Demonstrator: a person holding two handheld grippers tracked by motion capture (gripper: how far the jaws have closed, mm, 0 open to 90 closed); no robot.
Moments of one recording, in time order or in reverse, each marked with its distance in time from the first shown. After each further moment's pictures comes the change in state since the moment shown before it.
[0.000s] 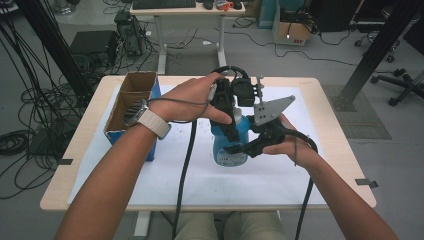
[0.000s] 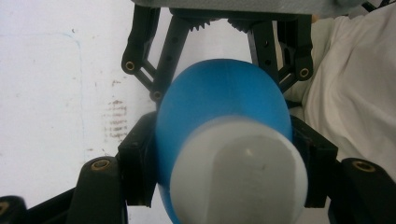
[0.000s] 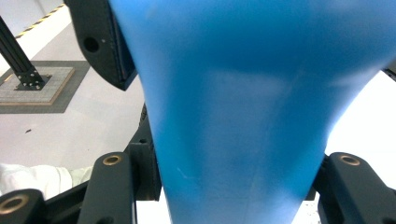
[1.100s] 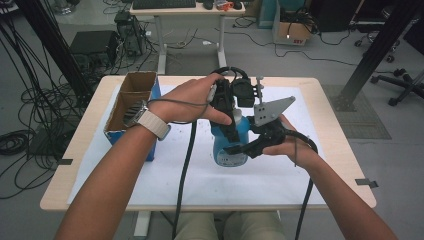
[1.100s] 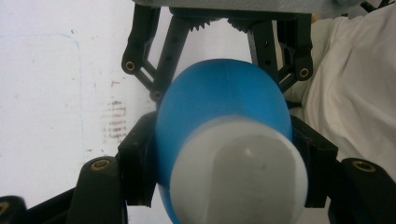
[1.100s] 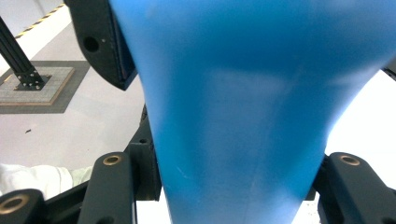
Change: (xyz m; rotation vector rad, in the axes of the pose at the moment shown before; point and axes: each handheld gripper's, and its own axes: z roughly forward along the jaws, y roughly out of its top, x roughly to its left) left arm -0.002 -0.001 0.000 -0.003 0.001 -0.009; right arm 0.001 -0.001 0.000 0.000 0.002 0.000
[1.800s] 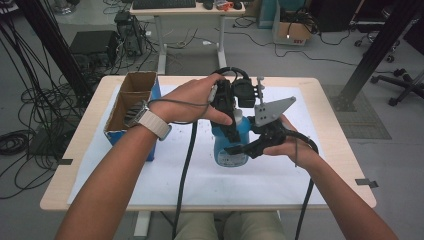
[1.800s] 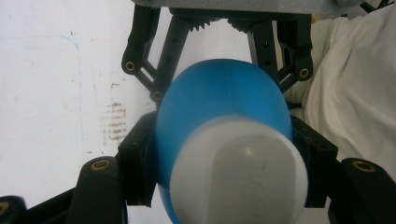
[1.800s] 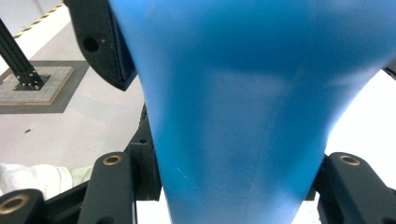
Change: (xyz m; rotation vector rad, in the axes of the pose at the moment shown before) left arm 0.001 0.001 0.002 -0.006 0.001 0.011; right arm 0.000 -0.001 -0.001 0.003 -0.004 0.004
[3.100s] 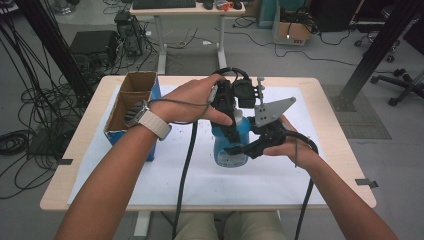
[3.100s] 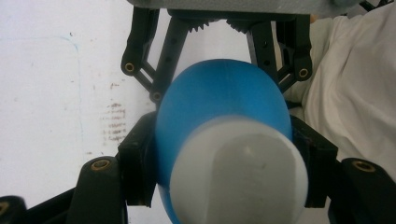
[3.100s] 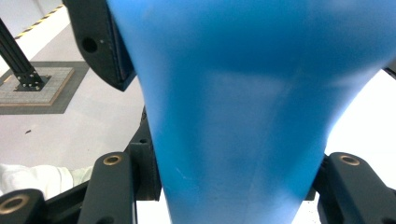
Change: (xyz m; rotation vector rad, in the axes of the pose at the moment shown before) left arm 0.000 0.000 0.000 0.001 -0.002 0.007; right arm 0.001 -0.001 0.000 -0.005 -0.005 0.003
